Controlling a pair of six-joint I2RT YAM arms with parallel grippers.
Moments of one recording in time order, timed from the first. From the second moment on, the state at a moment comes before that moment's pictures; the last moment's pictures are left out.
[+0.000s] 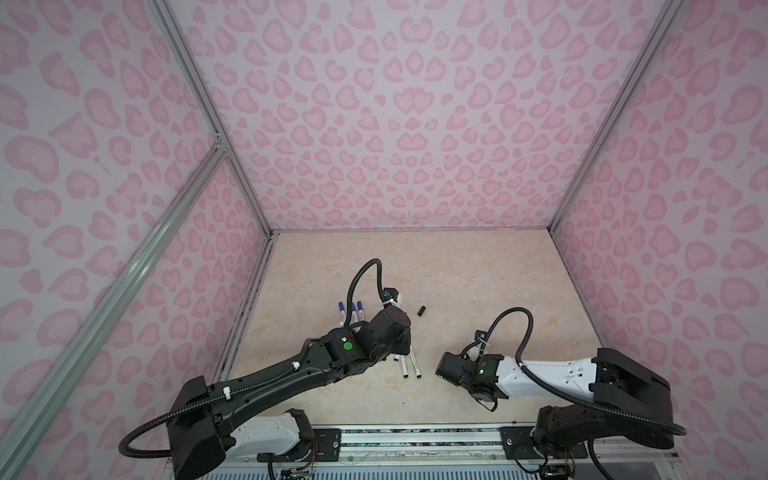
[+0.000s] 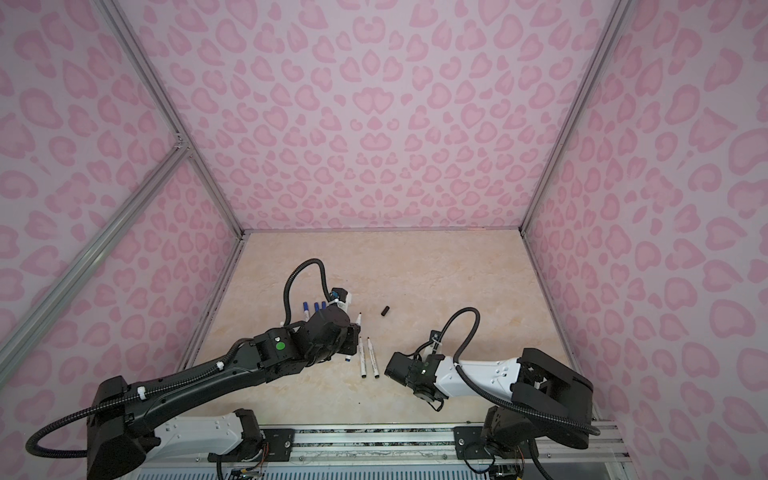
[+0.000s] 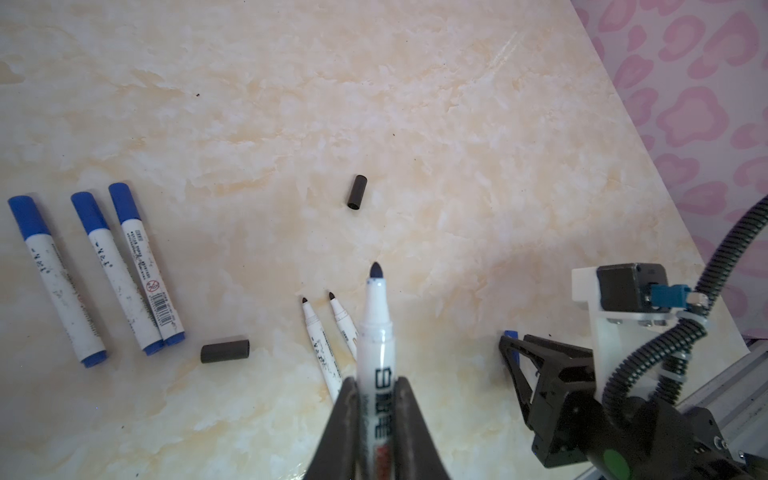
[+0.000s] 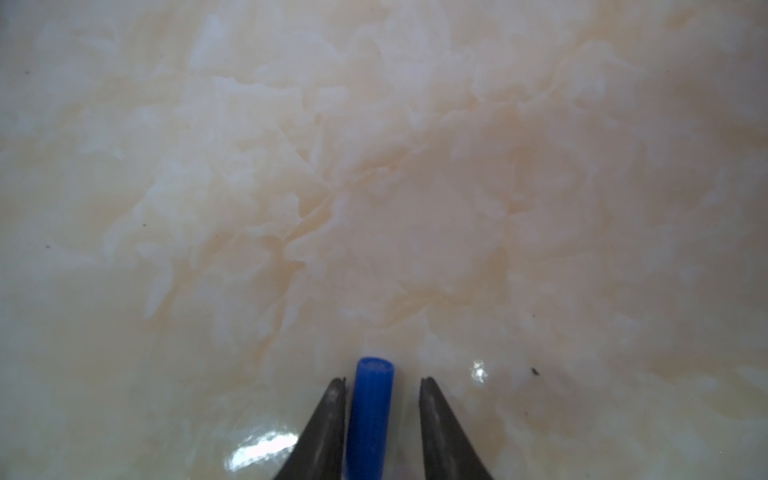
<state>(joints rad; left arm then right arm) -1.01 1.21 0.92 -0.51 -0.30 -0.71 1.08 1.42 0.59 -0.61 0.55 1.33</state>
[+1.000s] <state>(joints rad) -1.01 1.21 0.92 -0.51 -0.32 -0.71 1.08 1.34 0.52 -0.52 0.51 1.33</state>
